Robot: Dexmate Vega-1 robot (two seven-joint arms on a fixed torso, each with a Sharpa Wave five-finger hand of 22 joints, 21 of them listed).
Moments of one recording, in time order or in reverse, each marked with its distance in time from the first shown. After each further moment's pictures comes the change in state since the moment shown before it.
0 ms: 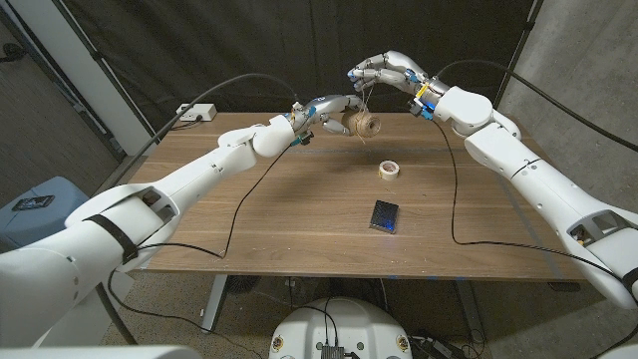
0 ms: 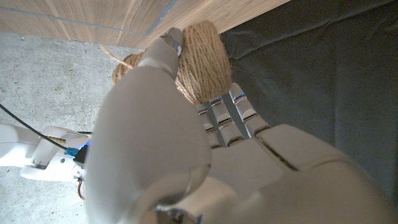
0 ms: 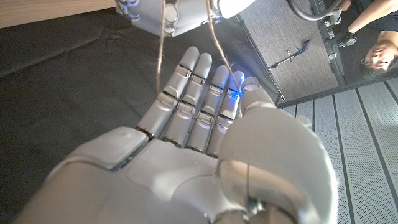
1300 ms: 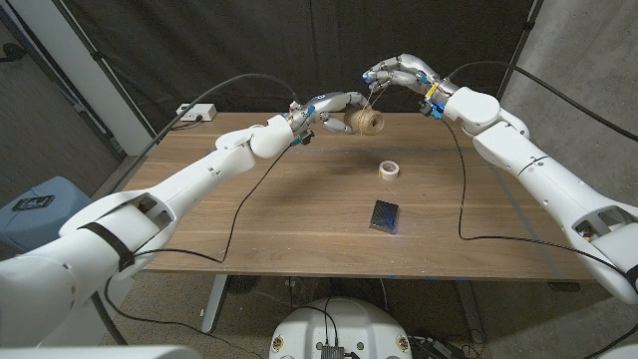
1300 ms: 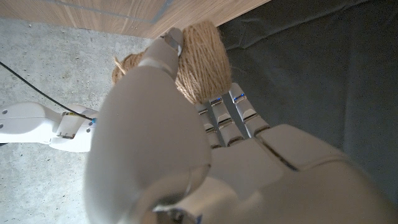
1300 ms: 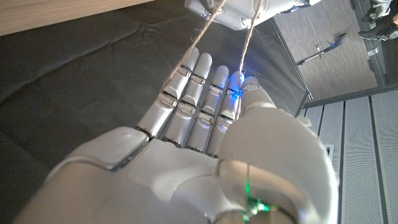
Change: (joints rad) left arm 0.038 0.012 -0.045 -0.059 -0.009 -0.022 -0.004; left_hand 0.000 0.000 0.001 -0.001 0.000 0.004 -0.003 0.000 -0.005 0.000 0.000 -0.003 -0.004 0.000 0.000 -0.004 0.000 -0.005 -0.006 0.009 -0.005; right arm 0.023 -0.009 0.004 0.079 -0.031 -0.030 -0.036; right_hand 0.000 0.000 0.000 0.000 0.000 0.000 0.000 -0.015 0.000 0.000 0.000 -0.012 0.006 0.000 0.000 -0.010 0.000 -0.004 0.004 0.006 0.000
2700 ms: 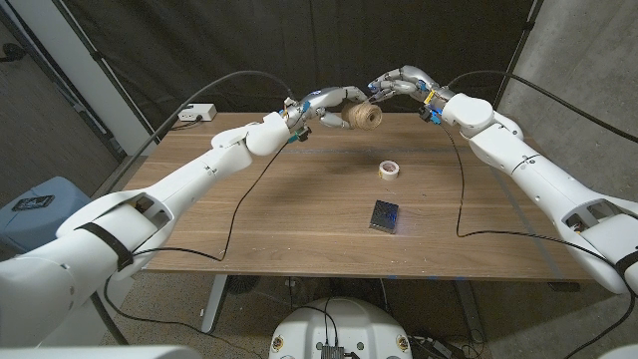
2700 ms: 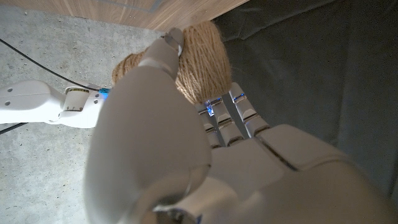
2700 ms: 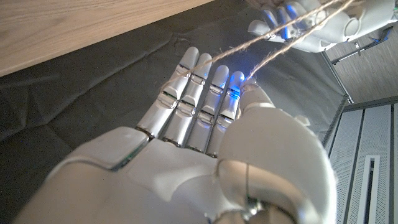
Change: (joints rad) left arm 0.003 0.006 -0.027 0.005 -0.017 -0.030 0.001; left_hand 0.000 0.000 0.002 -0.002 -0.004 0.000 0.000 -0.003 0.000 0.002 -0.002 -0.003 0.000 0.002 -0.002 -0.008 0.000 0.000 0.000 0.013 -0.005; right arm 0.043 0.030 -0.037 0.117 -0.028 -0.054 -0.026; right_hand 0.007 0.007 0.000 0.000 0.000 0.003 -0.003 -0.011 0.000 0.005 -0.005 -0.008 0.007 0.000 0.000 -0.004 0.005 -0.002 -0.002 0.006 0.000
